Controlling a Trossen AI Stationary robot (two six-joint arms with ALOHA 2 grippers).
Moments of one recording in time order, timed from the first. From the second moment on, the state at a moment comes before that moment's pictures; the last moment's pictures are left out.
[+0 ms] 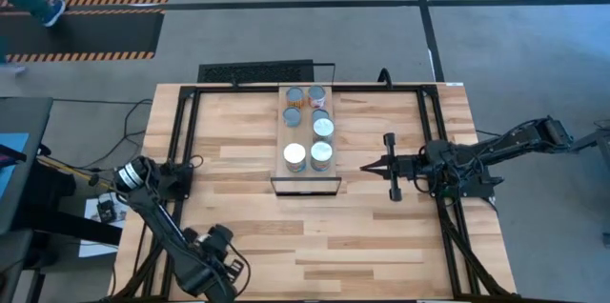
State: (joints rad) left arm -0.89 1.90 1.54 -1.44 -0.09 -1.92; right arm 0.16 0.75 0.24 0.55 0.08 -0.32
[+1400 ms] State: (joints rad) left arm 0.24 1.61 1.35 -0.70 -0.15 0.35; right arm 0.09 0.75 0.24 0.55 0.08 -0.32
